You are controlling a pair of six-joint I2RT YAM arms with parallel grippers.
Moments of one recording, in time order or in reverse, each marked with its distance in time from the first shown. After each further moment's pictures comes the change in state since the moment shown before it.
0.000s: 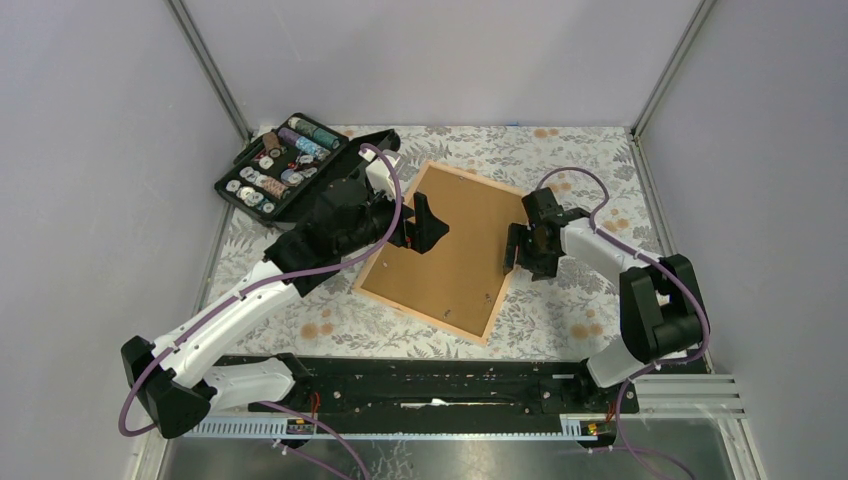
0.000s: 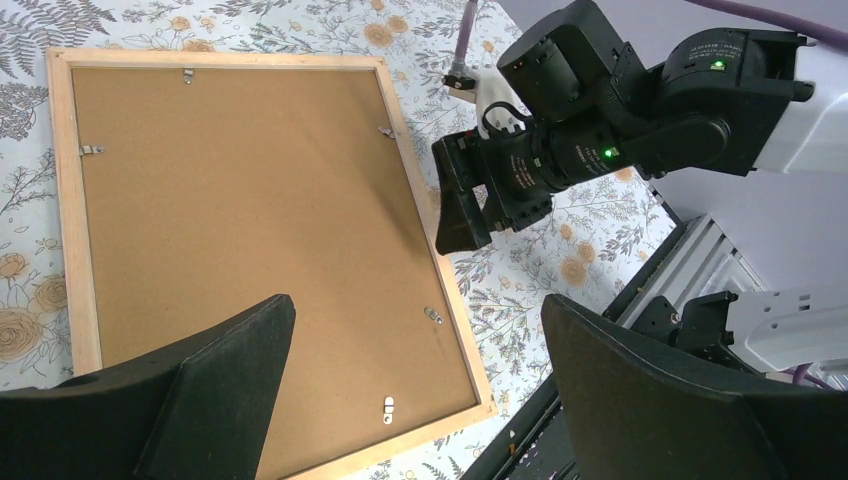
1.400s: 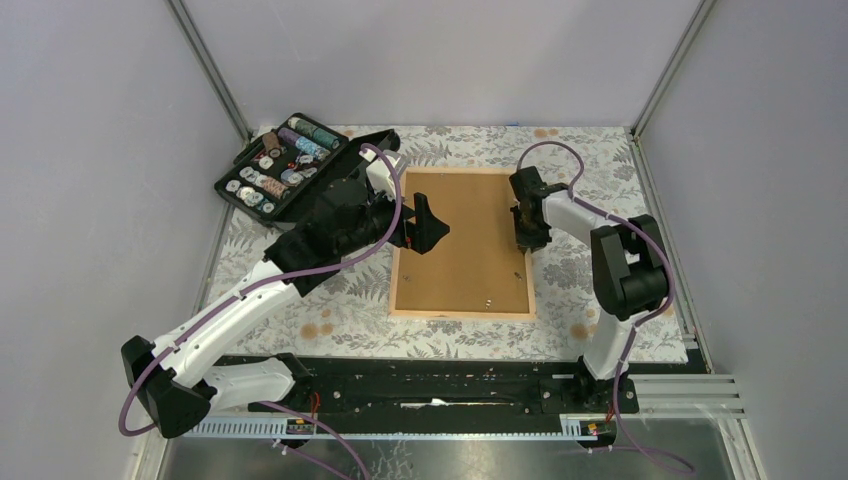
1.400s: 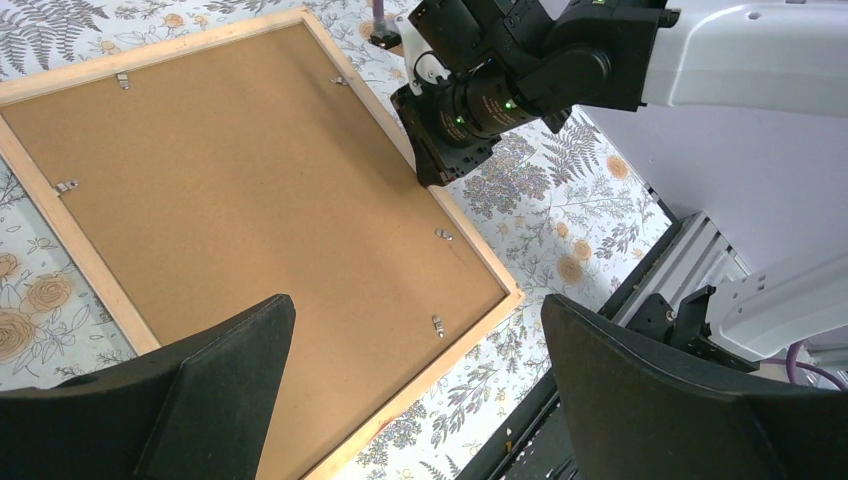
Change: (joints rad) left arm 0.000 0.002 0.000 0.000 0.008 -0.004; right arm -0.015 0.274 0.235 -0.019 0.240 -0.254
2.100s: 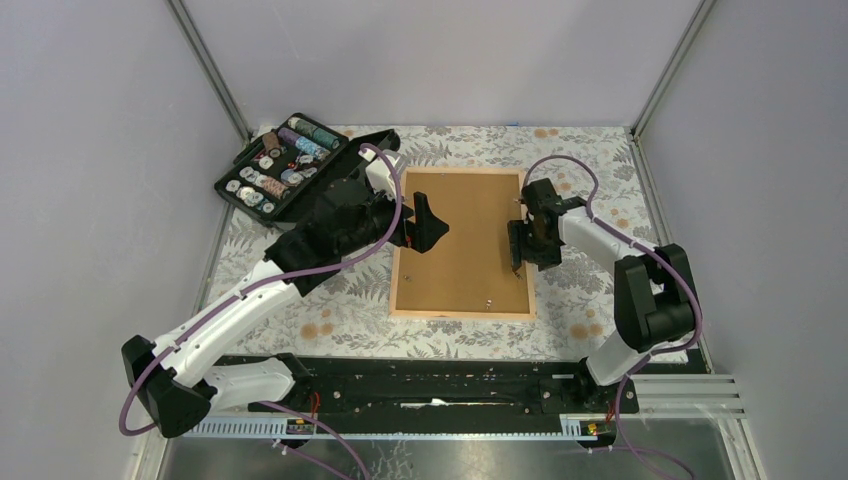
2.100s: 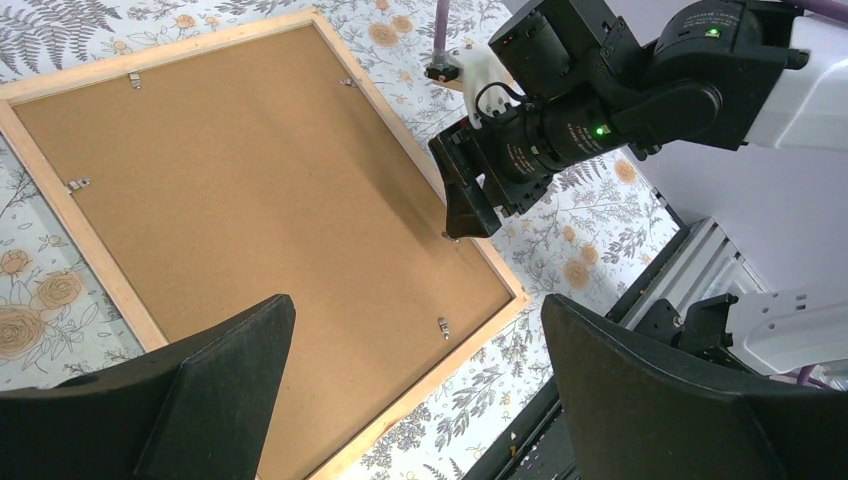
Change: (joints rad) left arm 0.000 0.002 0.000 0.000 -0.016 0.000; right arm -0.007 -0.218 -0.161 -0.055 -0.191 0.002
